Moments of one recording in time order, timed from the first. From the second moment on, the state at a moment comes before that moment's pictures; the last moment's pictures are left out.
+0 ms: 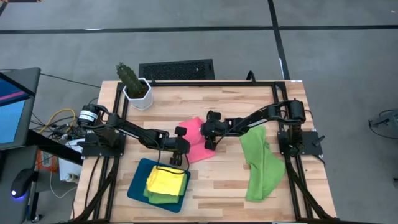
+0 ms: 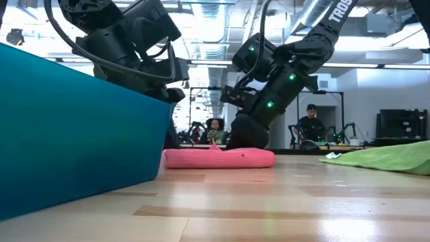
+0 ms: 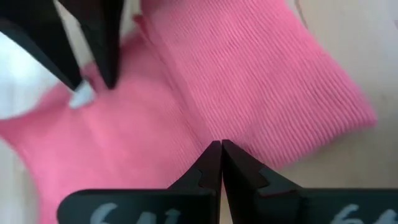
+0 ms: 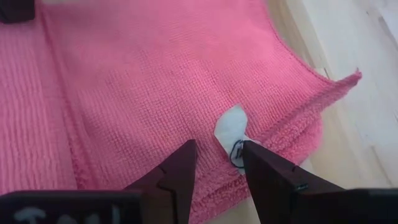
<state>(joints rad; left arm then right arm) -0.14 1.69 0.79 -0.03 -0.23 0.20 -0.06 1.95 0.94 0.13 0.19 -0.11</state>
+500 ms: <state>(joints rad) -0.14 1.69 0.79 0.00 -0.28 0.20 -0.05 1.69 0.77 0.12 0.21 -0.10</state>
